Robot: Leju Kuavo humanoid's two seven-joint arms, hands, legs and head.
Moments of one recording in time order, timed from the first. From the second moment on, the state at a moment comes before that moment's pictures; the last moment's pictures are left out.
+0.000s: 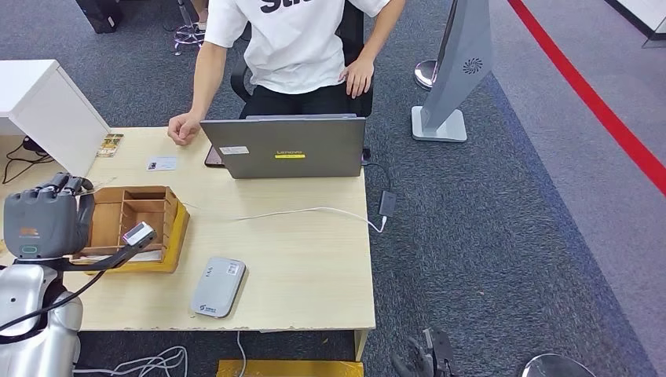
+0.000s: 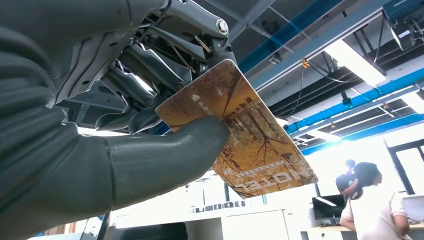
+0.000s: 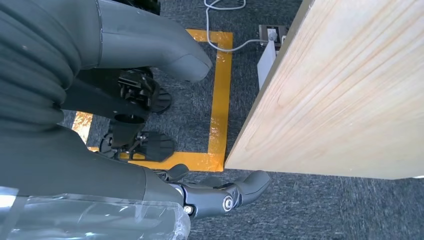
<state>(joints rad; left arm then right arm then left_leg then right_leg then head) -0.28 0.17 0.16 -1.40 -1.48 0.44 -0.22 -0.18 0.23 -0.73 -0.25 0.59 0.17 -0.53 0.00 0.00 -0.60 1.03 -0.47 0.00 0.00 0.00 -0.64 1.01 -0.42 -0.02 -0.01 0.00</state>
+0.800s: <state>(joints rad) -0.29 0.21 0.18 -1.33 -1.45 0.46 -0.22 -0.18 0.23 -0.71 -0.25 0.60 0.17 -0.52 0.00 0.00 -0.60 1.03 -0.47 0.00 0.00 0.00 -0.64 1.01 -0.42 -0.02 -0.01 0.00</state>
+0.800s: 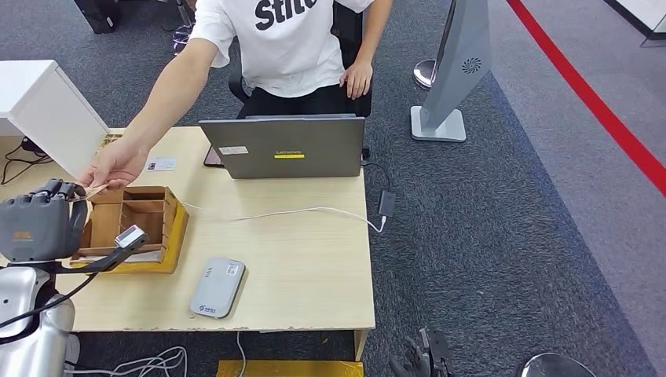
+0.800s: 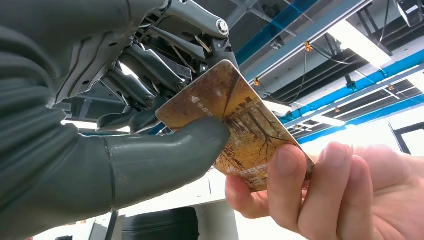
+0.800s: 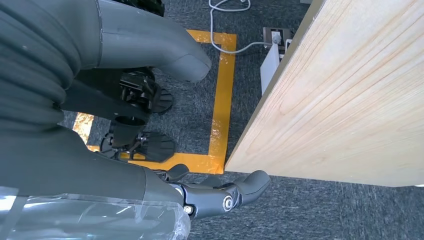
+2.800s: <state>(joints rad) 0.00 -0.02 1.18 -0.74 0.01 -0.20 -0.67 -0.08 0.19 -0.92 -0.25 0.41 0.44 -0.58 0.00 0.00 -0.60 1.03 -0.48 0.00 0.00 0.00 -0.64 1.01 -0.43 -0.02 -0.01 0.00</state>
